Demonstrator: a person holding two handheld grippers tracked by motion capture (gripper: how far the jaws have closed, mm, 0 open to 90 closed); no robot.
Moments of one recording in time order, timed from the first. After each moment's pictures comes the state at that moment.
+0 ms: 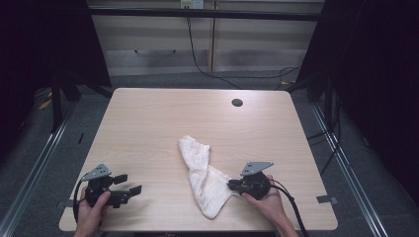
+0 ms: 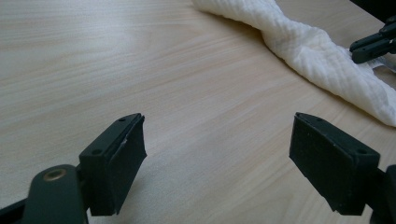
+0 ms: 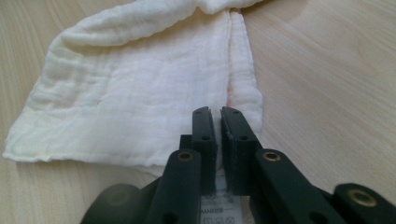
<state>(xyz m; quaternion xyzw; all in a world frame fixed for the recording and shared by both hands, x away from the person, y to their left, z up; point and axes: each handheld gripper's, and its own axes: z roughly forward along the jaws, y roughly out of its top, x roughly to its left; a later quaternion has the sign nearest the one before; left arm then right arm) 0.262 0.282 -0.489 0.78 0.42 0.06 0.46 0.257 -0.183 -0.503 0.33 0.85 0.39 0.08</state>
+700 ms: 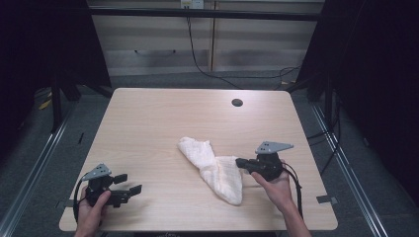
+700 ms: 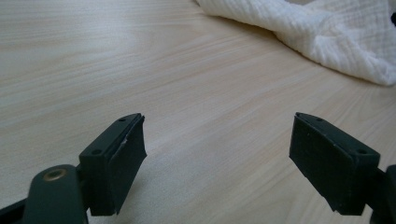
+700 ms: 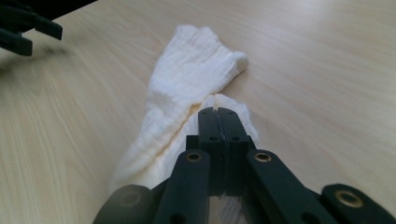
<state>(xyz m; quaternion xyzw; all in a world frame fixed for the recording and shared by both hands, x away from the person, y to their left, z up) 0.263 0.282 -0.490 0.78 0.42 0.06 0.46 0.280 -0.209 -0.444 0.38 0.80 0.46 0.12</state>
